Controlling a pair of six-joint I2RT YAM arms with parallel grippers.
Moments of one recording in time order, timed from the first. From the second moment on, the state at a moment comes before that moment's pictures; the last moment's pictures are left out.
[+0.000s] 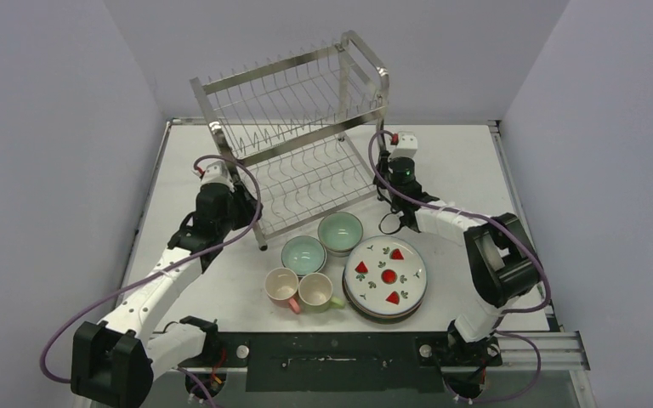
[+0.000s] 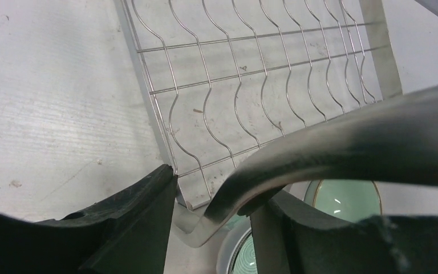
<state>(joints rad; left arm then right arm) -0.31 1.04 0.70 -0.20 -0.11 -0.62 0.43 1.71 0.95 0.44 0.31 0.23</state>
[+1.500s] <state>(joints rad) -0.28 1.54 1.02 0.02 -0.07 -0.52 0.39 1.54 0.83 0.28 0.44 0.31</state>
